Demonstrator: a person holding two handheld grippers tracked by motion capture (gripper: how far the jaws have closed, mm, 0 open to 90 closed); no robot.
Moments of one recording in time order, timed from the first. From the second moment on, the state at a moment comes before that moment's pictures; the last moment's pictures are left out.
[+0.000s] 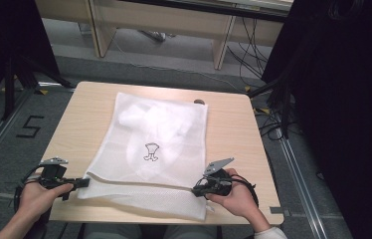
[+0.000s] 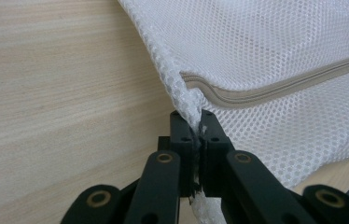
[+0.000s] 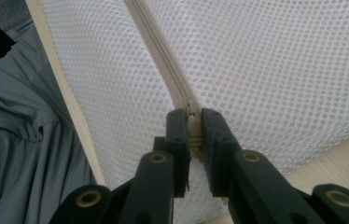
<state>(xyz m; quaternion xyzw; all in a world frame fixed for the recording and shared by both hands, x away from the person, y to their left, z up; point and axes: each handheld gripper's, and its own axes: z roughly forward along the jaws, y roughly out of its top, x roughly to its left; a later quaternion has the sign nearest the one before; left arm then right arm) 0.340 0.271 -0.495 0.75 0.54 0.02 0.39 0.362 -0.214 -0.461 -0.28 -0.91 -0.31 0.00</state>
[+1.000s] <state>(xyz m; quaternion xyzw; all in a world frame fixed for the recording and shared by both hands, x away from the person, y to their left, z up) 0.341 0.271 -0.497 0.75 0.54 0.02 0.38 0.362 -0.235 -0.463 -0.29 -0.91 -0.29 0.02</state>
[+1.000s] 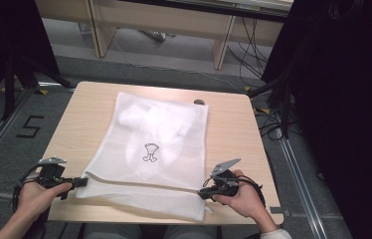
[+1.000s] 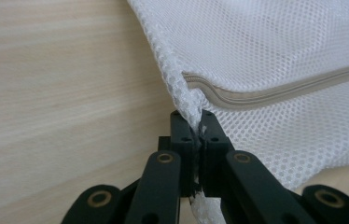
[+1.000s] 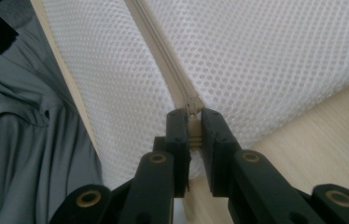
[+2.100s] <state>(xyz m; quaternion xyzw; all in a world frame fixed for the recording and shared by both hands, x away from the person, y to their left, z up) 0.344 0.275 -0.498 0.76 0.54 0.06 0.36 0.364 -0.236 -0.475 -0.31 -0.90 -0.30 0.02</state>
